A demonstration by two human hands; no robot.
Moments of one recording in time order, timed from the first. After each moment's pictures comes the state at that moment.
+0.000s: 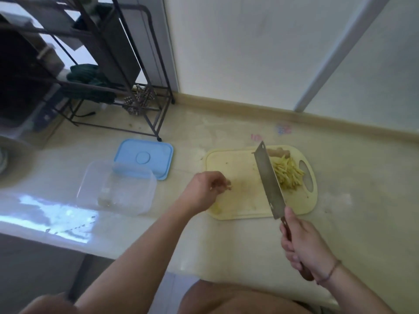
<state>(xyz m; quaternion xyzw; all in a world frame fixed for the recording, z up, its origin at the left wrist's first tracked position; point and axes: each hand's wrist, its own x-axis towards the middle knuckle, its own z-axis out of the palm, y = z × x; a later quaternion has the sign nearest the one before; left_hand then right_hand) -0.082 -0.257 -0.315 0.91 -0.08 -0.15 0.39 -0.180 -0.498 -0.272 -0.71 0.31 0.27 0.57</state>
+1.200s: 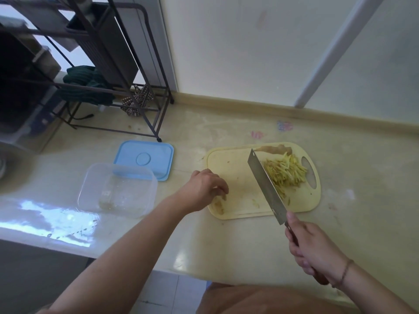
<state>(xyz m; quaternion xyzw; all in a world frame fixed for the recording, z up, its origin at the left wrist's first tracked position) -0.070 -0.238 -0.329 0.91 -0.25 -0.16 0.28 -0.188 -0.506 -0.273 -0.74 0.29 0.32 0.52</state>
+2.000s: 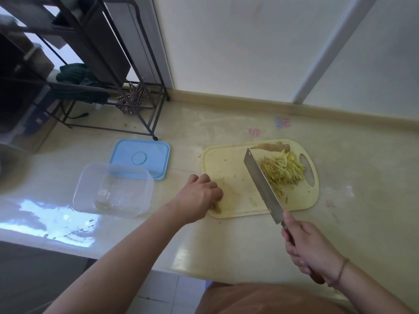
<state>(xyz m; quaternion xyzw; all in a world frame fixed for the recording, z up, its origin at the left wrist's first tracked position) -0.092 -0.236 -0.338 0.93 -0.33 -0.13 0.10 -0.188 -0.510 -0.278 -0.73 0.28 0.34 0.53</state>
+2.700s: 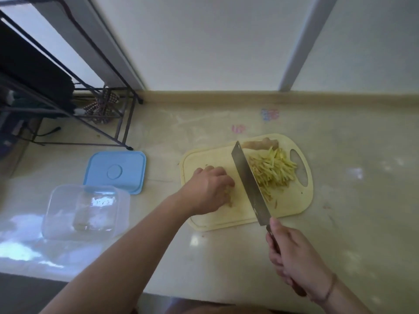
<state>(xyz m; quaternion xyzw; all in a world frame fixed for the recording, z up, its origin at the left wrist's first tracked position) -0.039 -0.312 -0.322 0.92 -0.29 -0.22 0.15 -0.176 -0.518 -0.281 -0.66 0.27 0.34 0.62</state>
